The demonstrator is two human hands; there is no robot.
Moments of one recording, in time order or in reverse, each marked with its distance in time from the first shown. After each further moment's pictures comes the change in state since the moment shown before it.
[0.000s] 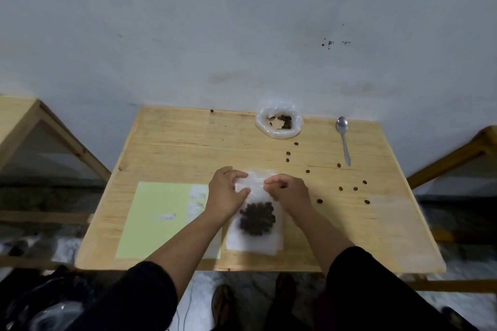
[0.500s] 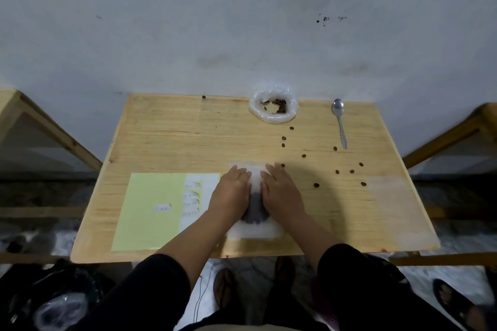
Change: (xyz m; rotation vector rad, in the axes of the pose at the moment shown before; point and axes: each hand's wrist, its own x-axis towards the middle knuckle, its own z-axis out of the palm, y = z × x) left_hand -0.008 -0.018 0.035 0.431 -0.138 0.255; right_hand -0.009 0.038 0.026 -0.741 0.050 -0.416
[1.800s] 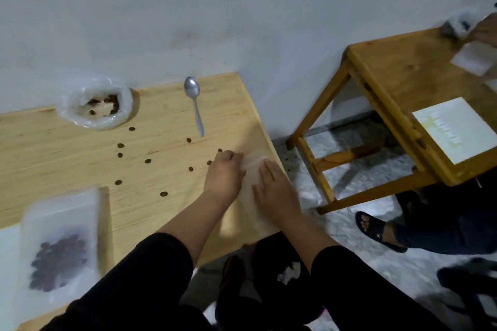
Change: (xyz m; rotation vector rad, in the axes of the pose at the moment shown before) left_hand 0.115 0.269 0.151 0.004 -0.141 0.198; right_hand -0.072 0.296 -0.083 0.035 0.014 0.356
